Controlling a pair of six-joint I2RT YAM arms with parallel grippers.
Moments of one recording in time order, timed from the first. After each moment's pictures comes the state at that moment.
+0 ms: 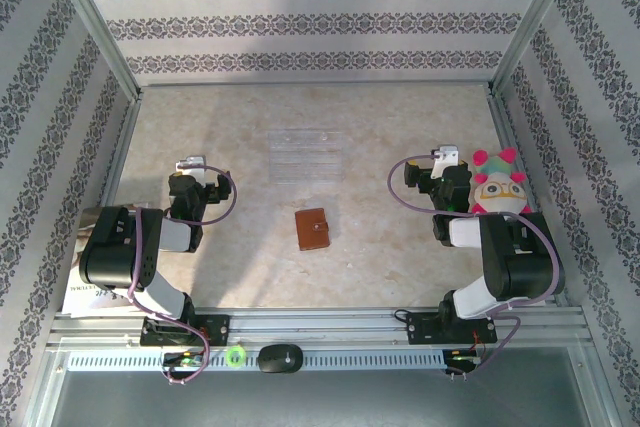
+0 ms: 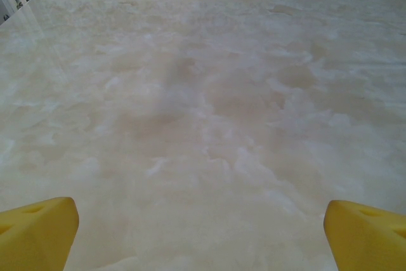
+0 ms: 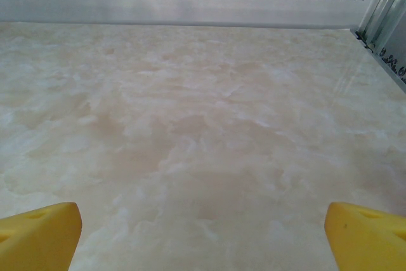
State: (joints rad) left arm 0.01 1.59 0.35 0.87 -0.08 -0.04; right arm 0.02 1.52 0.39 0.81 0.03 0.00
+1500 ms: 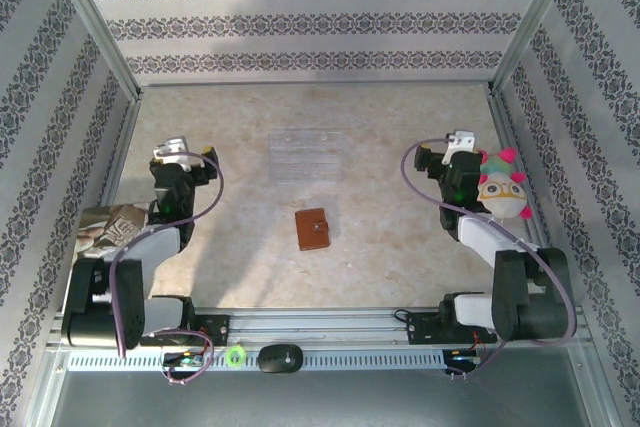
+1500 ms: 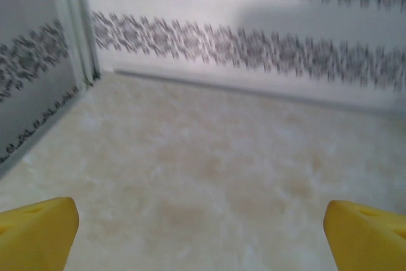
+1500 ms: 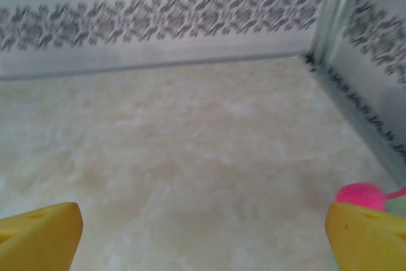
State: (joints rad) left arm 0.01 1.22 0.44 0.61 -0.22 -0.15; right arm 0.04 1.28 0.54 0.44 0.21 0.10
